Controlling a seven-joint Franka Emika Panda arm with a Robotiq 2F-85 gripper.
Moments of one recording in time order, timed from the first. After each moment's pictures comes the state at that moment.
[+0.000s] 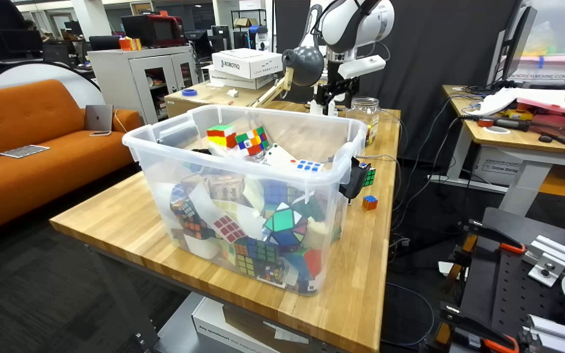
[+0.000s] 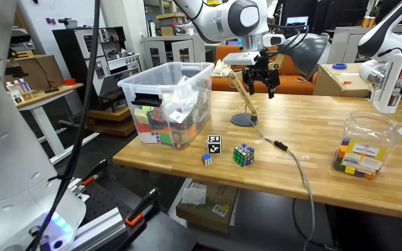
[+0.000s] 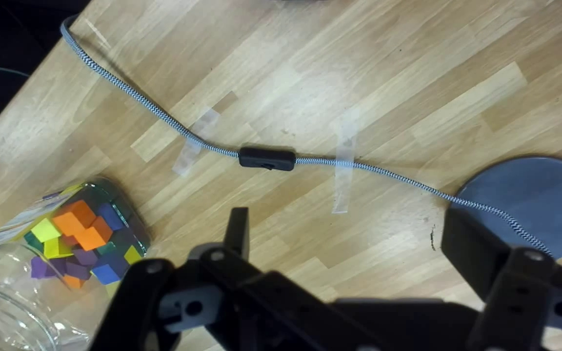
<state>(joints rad) -0.19 0.51 -0.18 -1.76 -0.07 2.42 0.06</state>
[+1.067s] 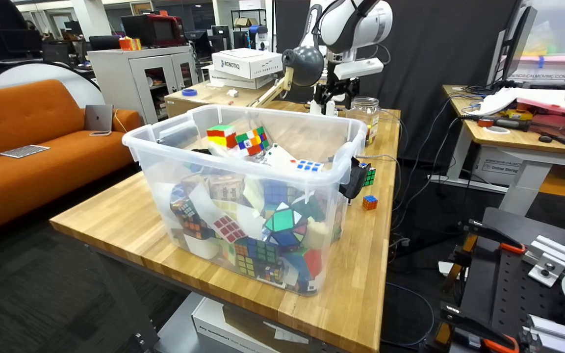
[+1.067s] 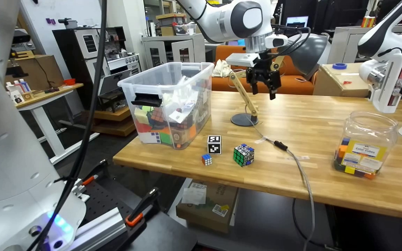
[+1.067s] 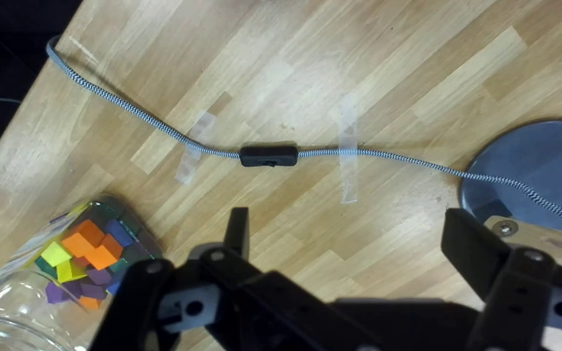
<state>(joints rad) -0.20 0.54 -0.18 -1.73 -0.02 2.42 0.14</state>
